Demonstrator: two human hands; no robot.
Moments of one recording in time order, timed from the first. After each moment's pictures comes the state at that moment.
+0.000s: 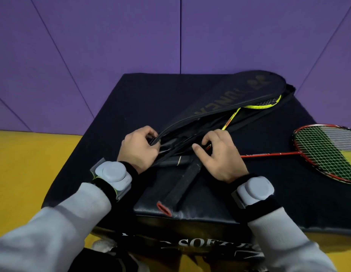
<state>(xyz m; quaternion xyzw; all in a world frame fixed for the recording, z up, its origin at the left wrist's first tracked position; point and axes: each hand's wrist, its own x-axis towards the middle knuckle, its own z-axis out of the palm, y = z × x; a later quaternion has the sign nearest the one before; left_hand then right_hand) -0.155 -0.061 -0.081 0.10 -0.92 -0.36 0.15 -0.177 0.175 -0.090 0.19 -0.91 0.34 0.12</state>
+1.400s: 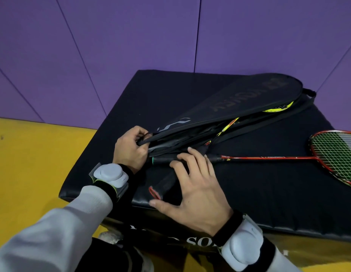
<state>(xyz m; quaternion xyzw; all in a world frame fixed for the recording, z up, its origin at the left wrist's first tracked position) -0.142 -0.115 -0.114 0.06 -0.87 -0.41 0.27 -0.077 0.104 -0.081 0.31 -0.93 0.20 0.10</state>
